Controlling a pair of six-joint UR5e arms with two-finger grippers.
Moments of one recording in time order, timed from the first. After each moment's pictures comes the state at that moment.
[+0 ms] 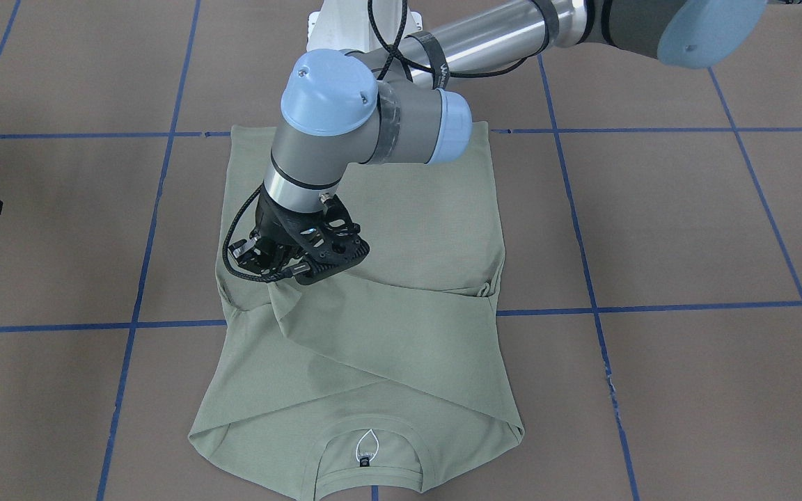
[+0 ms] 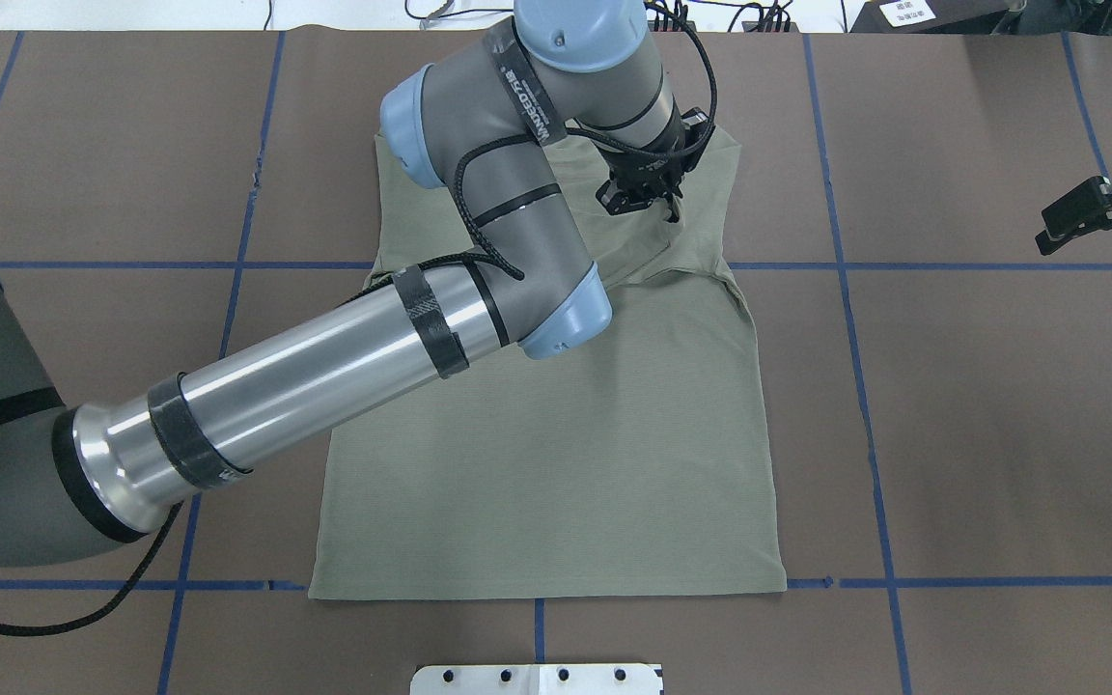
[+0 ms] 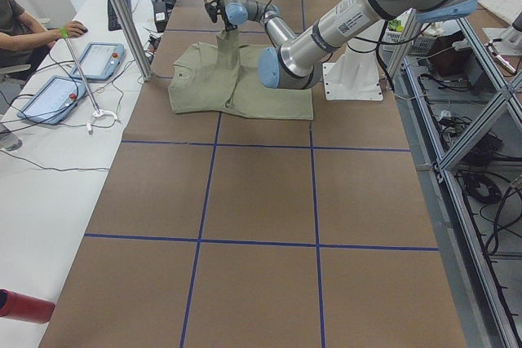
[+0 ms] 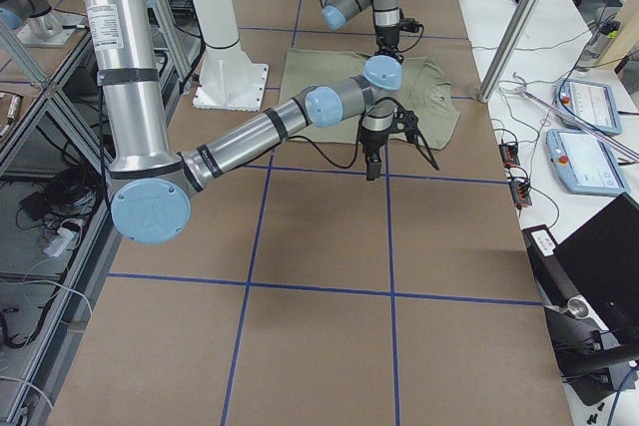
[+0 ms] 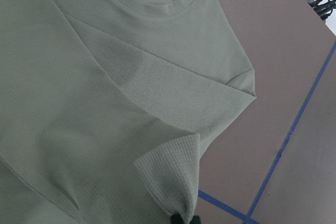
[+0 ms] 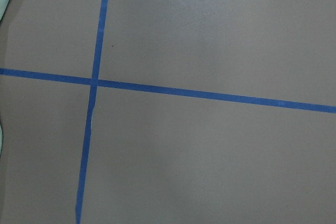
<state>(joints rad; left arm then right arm) -0.63 -2.77 -1.06 -2.03 -1.96 -1.86 1.20 -1.44 1.95 -1.72 2.27 0.40</state>
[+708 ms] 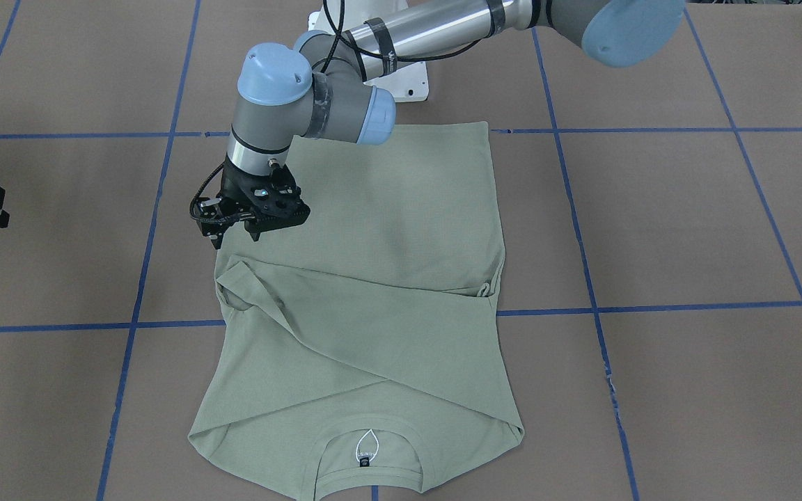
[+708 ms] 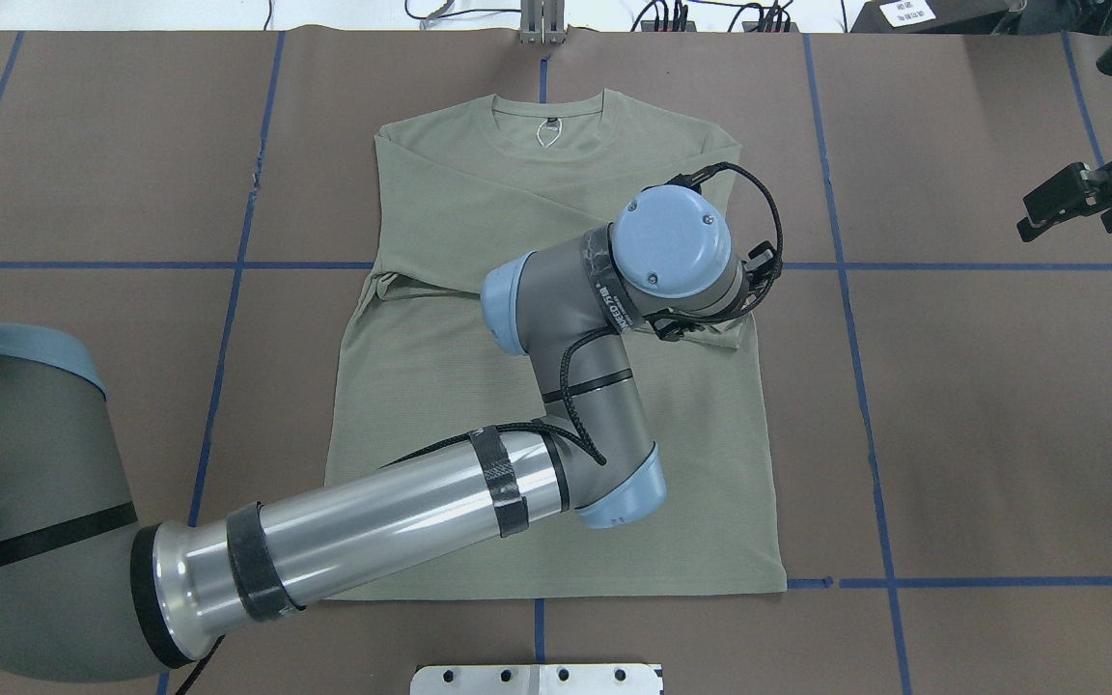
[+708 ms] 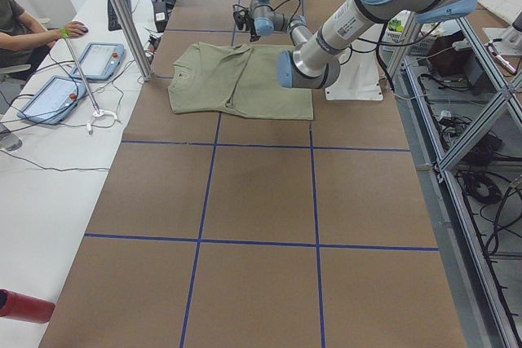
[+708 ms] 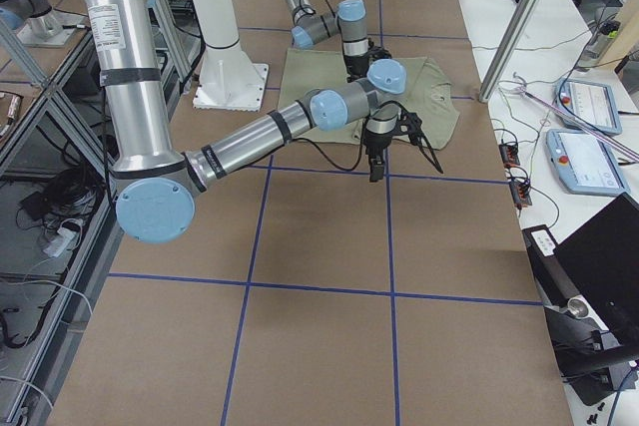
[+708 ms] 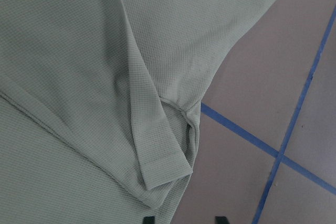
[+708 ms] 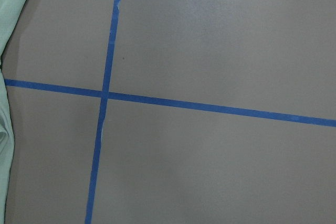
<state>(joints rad) -0.45 -2.77 -0.99 -2.15 -1.72 -1.80 1.20 -1.40 1.90 -1.69 2.29 0.41</state>
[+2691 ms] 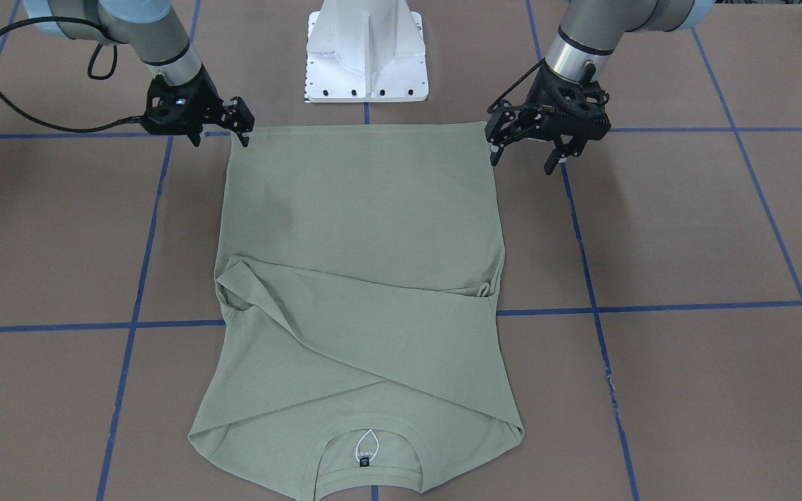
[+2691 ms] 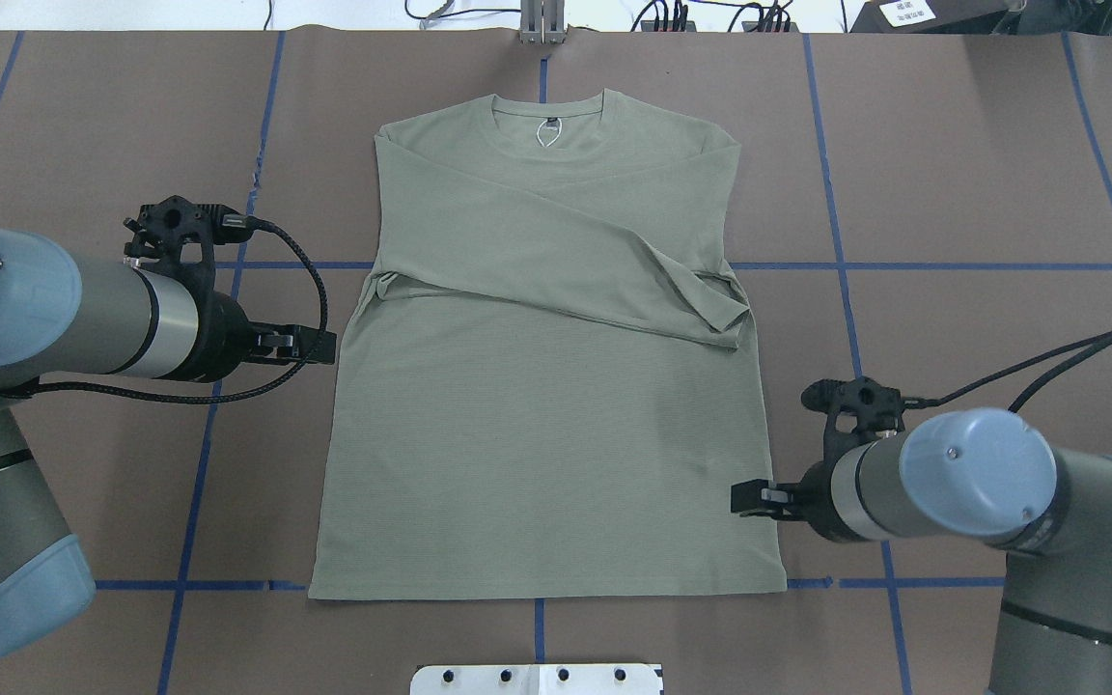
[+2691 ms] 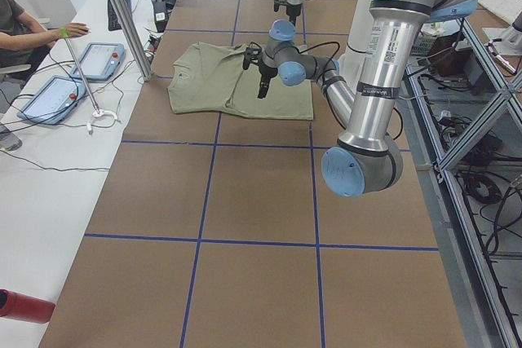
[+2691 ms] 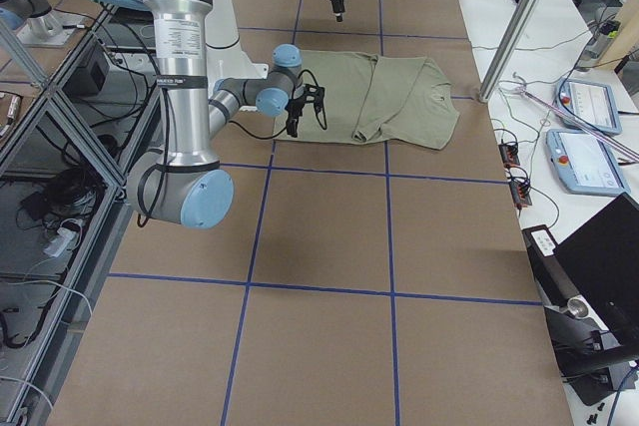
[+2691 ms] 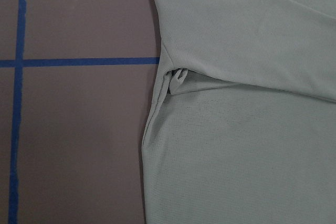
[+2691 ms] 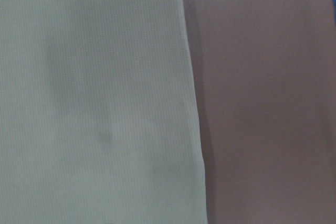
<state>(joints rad) -0.61 -1.81 -2.11 -1.79 -1.83 -1.14 0.31 -1.52 2.10 -1.31 1.77 1.49</state>
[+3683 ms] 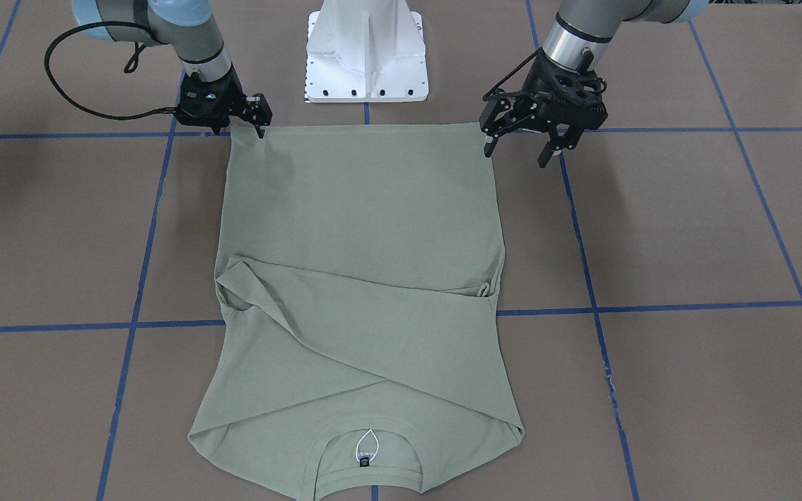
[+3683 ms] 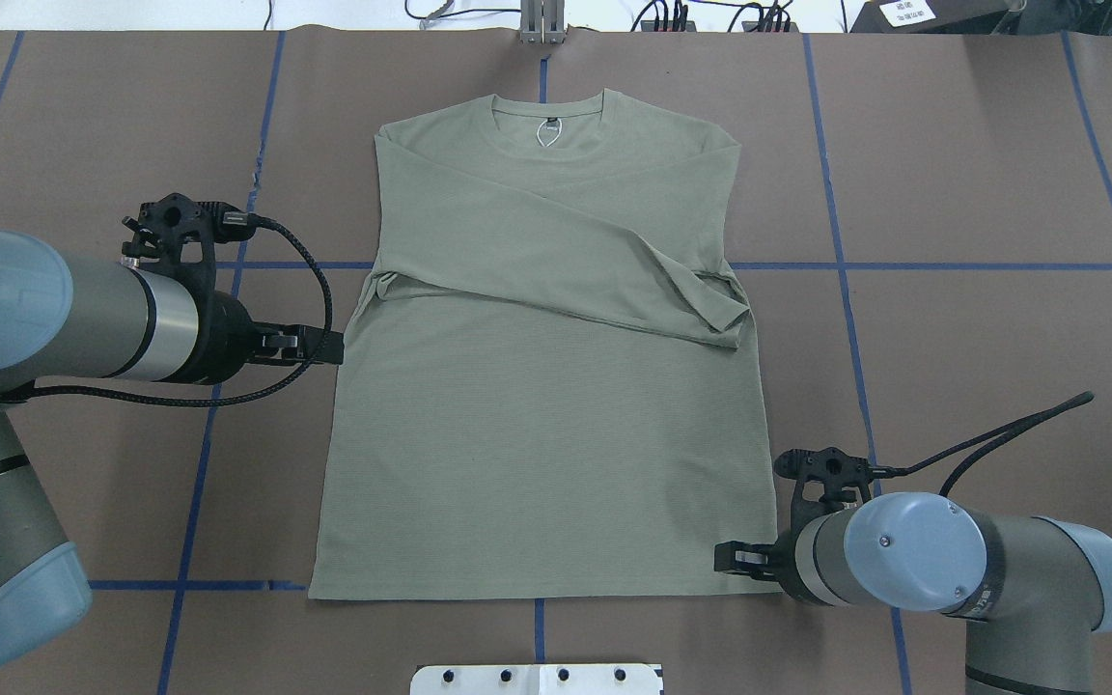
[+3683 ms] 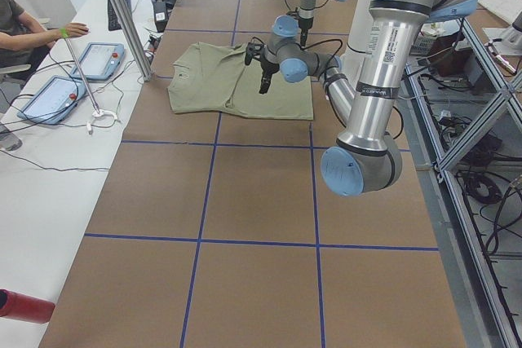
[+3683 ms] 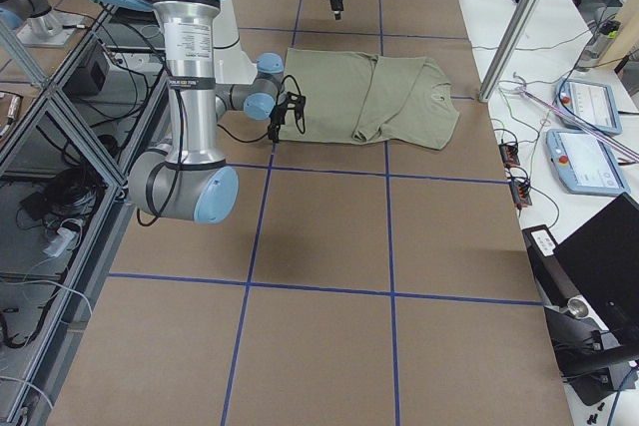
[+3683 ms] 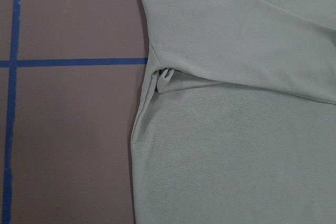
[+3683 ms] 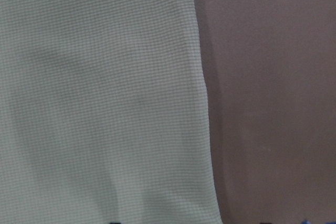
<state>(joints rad) -0.60 -1.82 -2.13 -1.79 -1.82 -1.15 0.21 -1.50 2.04 -1.31 1.72 1.57</state>
